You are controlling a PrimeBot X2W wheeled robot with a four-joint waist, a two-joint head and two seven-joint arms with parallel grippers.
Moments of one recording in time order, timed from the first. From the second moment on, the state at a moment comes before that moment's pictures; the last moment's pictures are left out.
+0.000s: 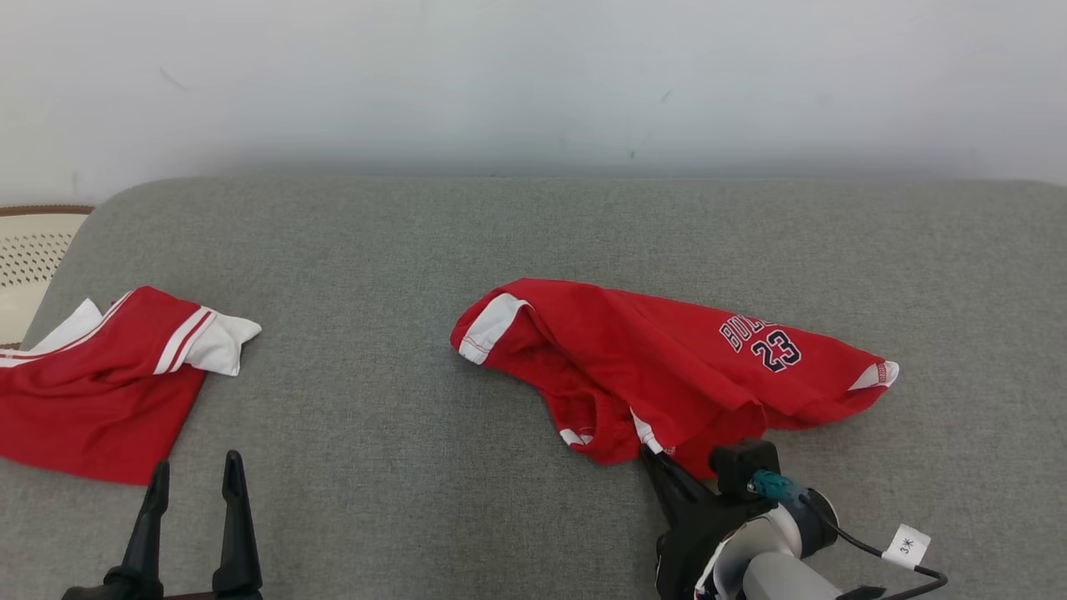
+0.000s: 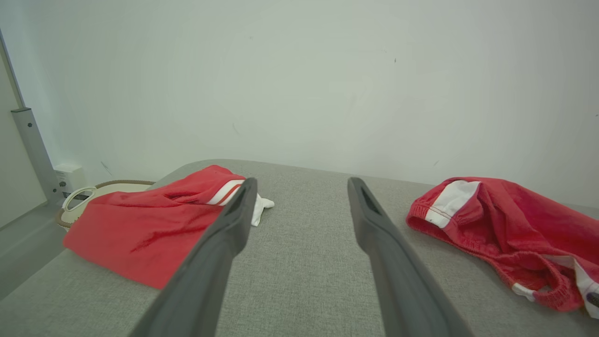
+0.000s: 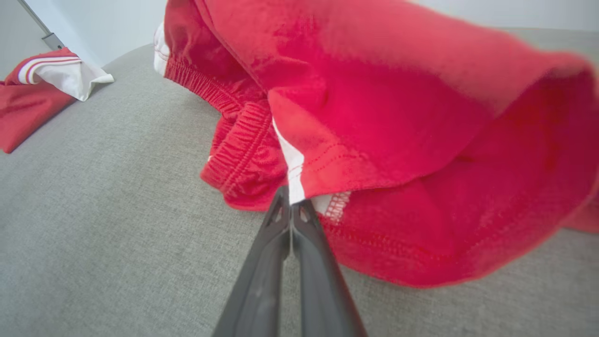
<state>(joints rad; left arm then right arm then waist) -0.03 0.05 0.10 -0.06 -0.14 -0.01 -0.26 -0.50 -0.09 0.67 0.85 0.42 0.13 -0.26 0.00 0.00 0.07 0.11</state>
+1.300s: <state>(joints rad) 0.01 0.05 0.08 -0.06 -0.17 0.02 -0.26 -0.50 -0.30 0.50 0.33 0.35 0.13 -0.05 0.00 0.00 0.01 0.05</state>
